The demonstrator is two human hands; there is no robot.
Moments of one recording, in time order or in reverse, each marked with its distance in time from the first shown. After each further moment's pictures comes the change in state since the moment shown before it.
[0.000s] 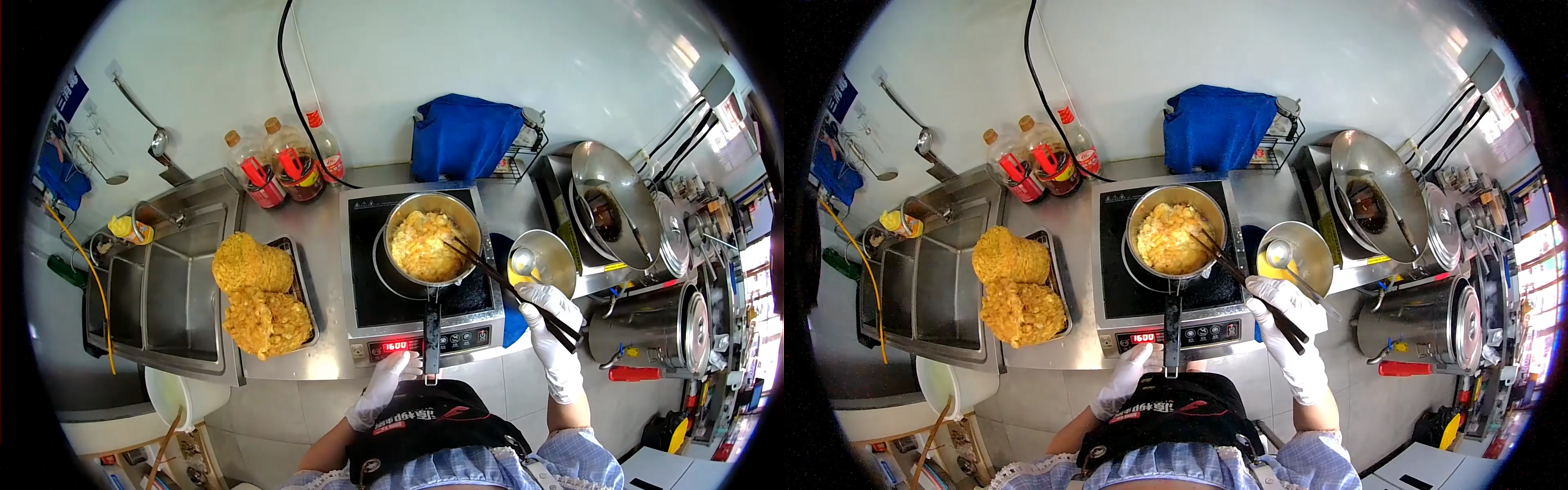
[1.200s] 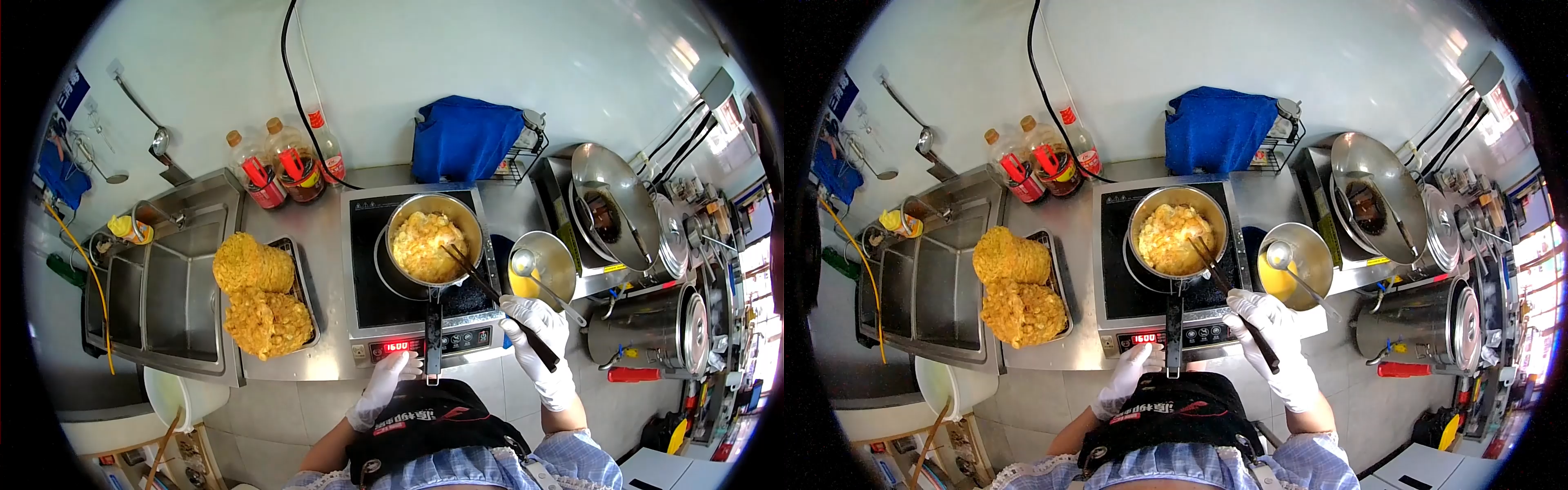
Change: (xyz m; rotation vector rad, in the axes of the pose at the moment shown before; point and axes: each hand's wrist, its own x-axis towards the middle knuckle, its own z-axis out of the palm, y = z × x) left_hand -0.002 0.003 -0.003 0.039 -0.017 0.011; right_hand -0.009 -0.016 0.012 -0.085 -0.096 -0.117
